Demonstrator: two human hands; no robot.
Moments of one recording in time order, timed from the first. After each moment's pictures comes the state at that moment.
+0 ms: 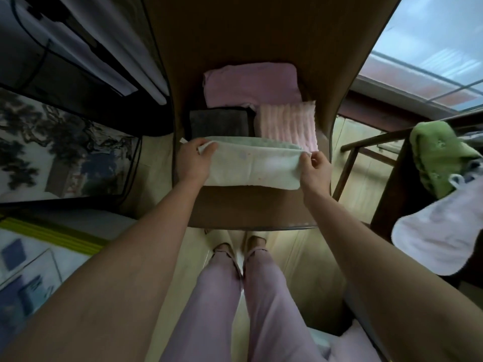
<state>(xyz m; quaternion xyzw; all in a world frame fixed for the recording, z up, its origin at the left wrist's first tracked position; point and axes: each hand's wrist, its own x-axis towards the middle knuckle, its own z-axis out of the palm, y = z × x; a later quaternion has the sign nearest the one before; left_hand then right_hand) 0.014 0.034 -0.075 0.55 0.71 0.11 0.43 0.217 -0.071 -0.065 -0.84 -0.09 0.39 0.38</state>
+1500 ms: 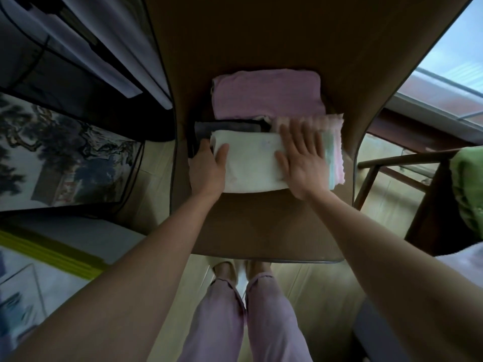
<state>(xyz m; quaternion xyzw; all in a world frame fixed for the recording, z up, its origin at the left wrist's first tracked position) 0.037 0.052 -0.117 0.57 0.69 0.14 0.42 0.238 -0.011 -0.150 -0.74 -0.64 0.20 0.00</state>
